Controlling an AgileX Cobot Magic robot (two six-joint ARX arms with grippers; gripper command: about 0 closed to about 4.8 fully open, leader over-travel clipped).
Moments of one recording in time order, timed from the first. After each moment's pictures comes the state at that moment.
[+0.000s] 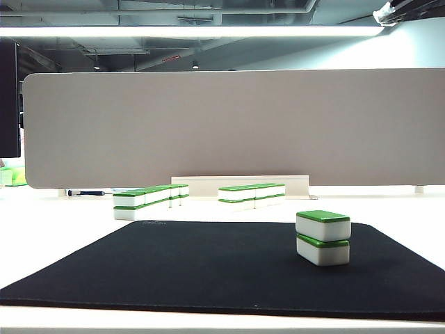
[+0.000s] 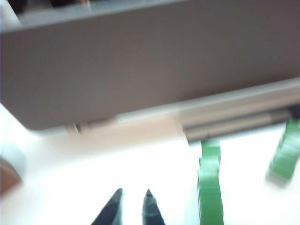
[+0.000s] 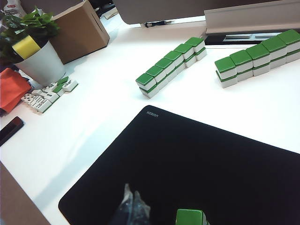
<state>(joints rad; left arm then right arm) -0.04 1.59 2.01 -0.81 0.12 0.19 0.27 0.66 0.60 -0.25 -0.49 0.26</state>
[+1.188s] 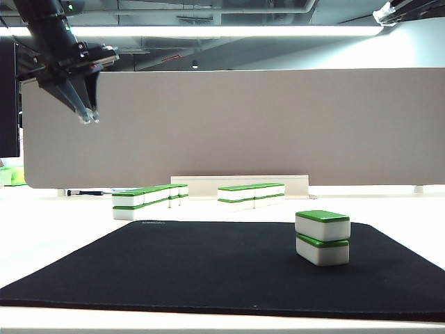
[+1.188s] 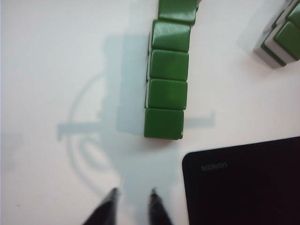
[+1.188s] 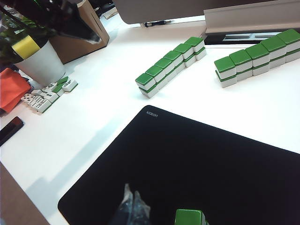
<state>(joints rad) -0.10 1.94 1.98 -1.07 0.21 0.05 0.27 0.66 0.60 -0.25 -0.49 0.26</state>
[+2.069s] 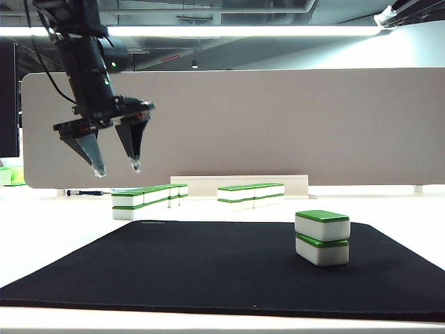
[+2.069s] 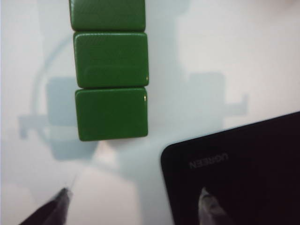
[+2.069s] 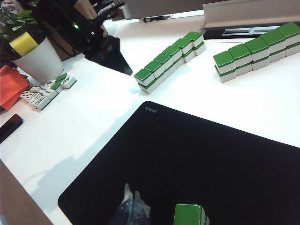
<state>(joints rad) -0.21 2.12 1.99 -1.10 0.16 0.07 0.27 0.66 0.60 -0.27 -0.49 0.26</state>
